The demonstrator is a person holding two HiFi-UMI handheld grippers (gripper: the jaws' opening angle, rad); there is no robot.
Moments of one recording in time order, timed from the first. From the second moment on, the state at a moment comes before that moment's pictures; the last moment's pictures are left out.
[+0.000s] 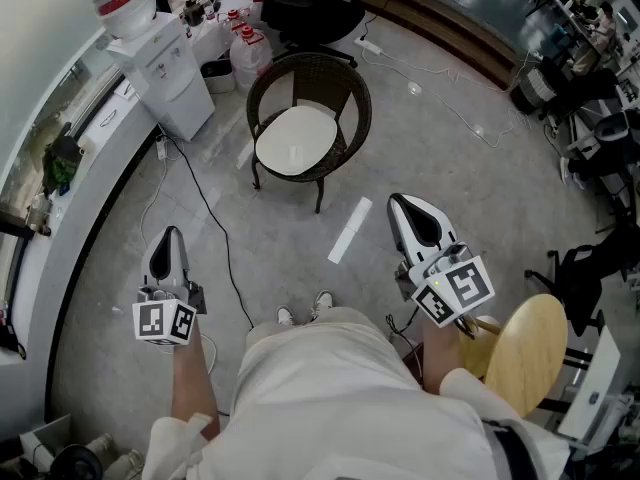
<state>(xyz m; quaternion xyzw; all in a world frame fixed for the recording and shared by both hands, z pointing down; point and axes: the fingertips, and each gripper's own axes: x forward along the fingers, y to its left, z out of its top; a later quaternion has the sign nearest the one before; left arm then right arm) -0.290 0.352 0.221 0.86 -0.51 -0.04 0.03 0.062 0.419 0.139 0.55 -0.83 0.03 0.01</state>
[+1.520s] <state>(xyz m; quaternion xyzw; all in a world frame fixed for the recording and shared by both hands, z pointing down) -0.248 0.305 0.201 0.81 -0.58 -0.04 0.04 0.134 0.363 0.179 0.51 -0.85 0.08 -0.03</state>
